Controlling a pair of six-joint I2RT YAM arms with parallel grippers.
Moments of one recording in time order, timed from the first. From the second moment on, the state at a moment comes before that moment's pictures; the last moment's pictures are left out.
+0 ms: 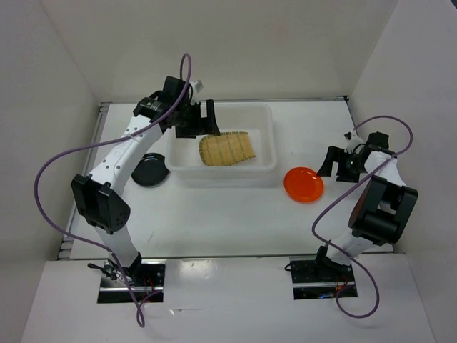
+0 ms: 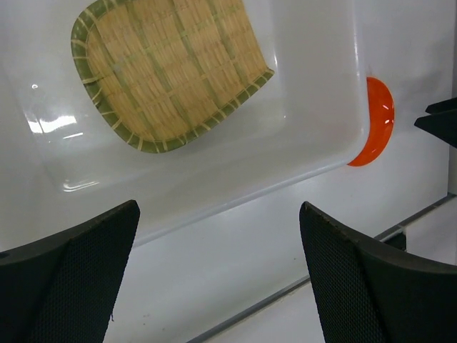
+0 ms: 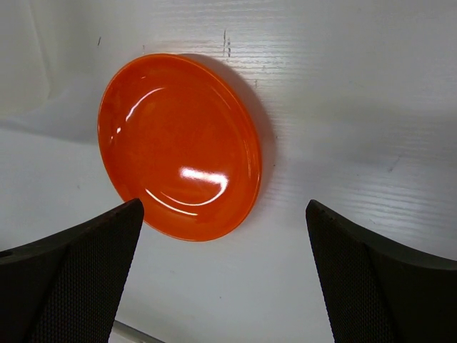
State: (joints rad) left arm -0.40 1.76 1.88 -0.90 0.21 -0.43; right arm -0.47 1.59 1.07 -0.67 -0.54 -0.24
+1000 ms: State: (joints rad) left arm -0.39 1.63 1.78 -0.88 0.19 -0.48; right arm -0.44 1.89 1.13 -0.73 -0.73 -0.27
